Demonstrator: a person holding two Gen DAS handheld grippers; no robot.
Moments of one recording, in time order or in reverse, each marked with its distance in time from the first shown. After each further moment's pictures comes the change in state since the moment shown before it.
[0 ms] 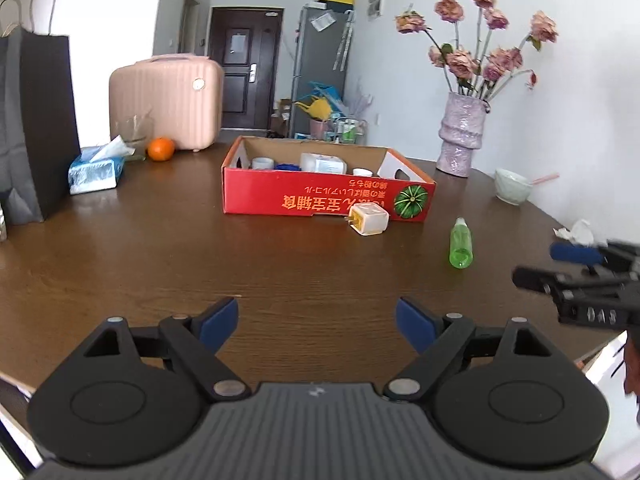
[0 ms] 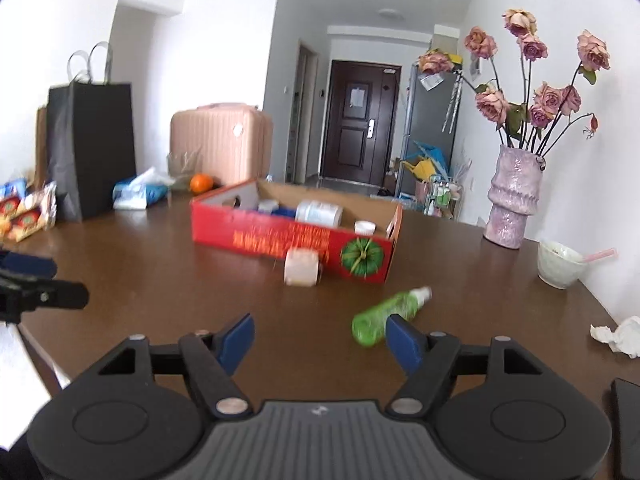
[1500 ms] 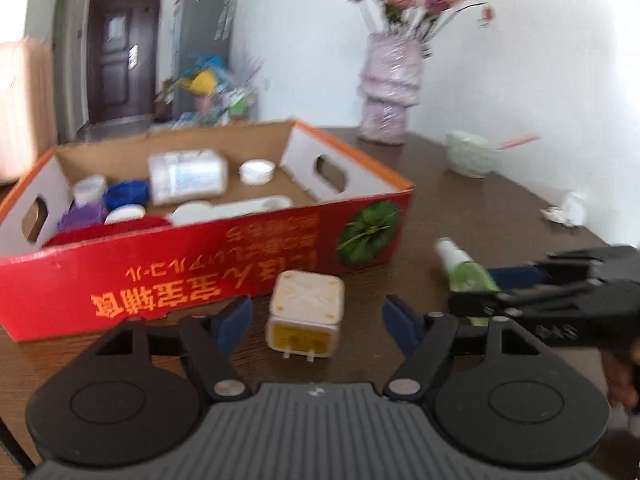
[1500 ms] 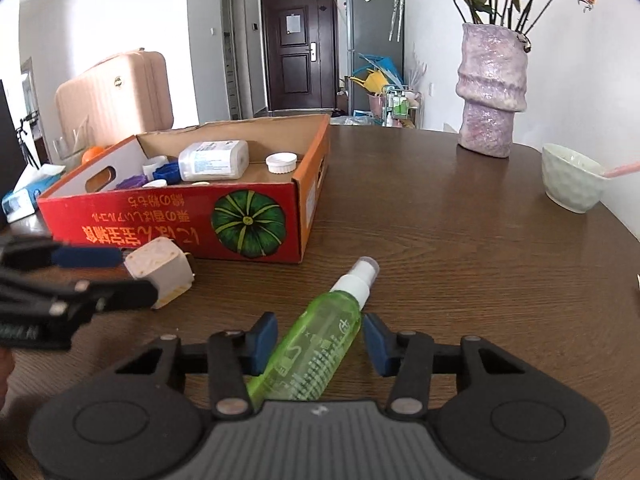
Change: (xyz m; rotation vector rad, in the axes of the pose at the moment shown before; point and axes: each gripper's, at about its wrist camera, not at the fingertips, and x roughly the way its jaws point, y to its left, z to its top) left arm 0.269 -0.045 0.079 0.189 0.125 -0.290; right arm 0.191 -0.090 0.022 0.220 0.228 -0.061
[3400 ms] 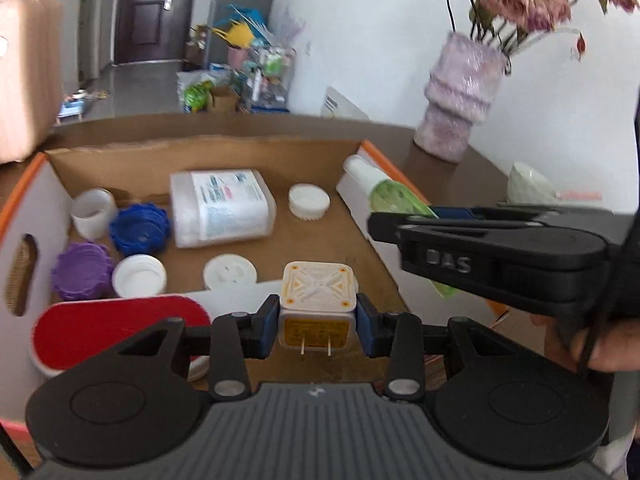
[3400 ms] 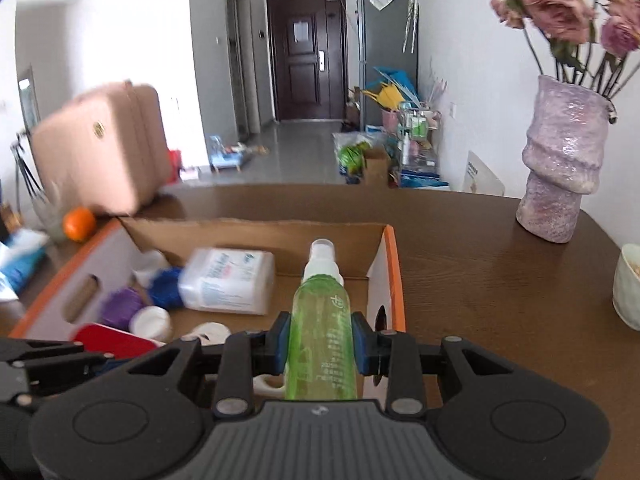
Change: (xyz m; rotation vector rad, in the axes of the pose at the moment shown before) left arm 0.062 0.050 0.089 -0.133 0.124 0.007; right arm 0.107 0.050 0.153 -0.026 -0.006 -0.017
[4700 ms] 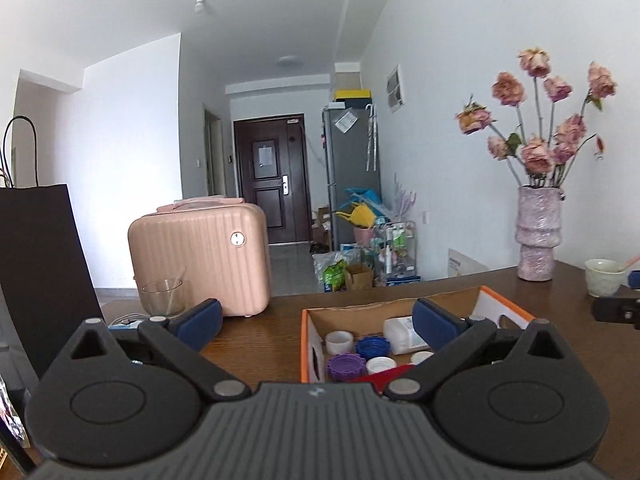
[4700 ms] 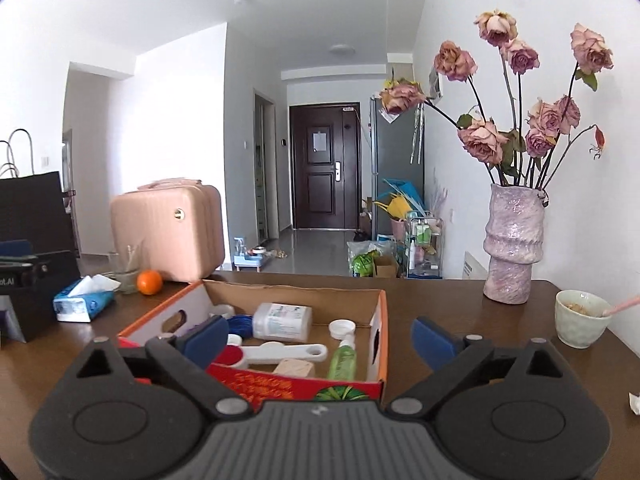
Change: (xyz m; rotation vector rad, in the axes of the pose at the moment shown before) left arm -0.251 0.009 -0.090 0.116 -0.575 0.441; right arm -0.206 0.012 -0.096 -0.020 -0.386 0.065
